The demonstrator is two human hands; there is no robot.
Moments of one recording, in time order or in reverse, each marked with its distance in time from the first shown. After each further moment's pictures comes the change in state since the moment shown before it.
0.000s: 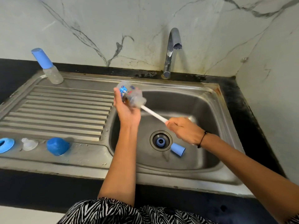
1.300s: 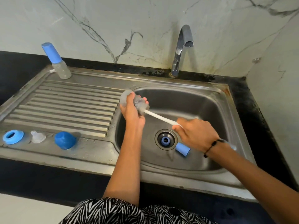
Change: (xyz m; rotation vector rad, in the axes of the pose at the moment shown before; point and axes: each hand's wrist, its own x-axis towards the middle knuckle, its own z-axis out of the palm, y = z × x) left_hand -0.015 -0.001 0.003 0.062 0.255 0.023; right_hand -0.018 -0.013 0.000 -0.699 0.199 -0.060
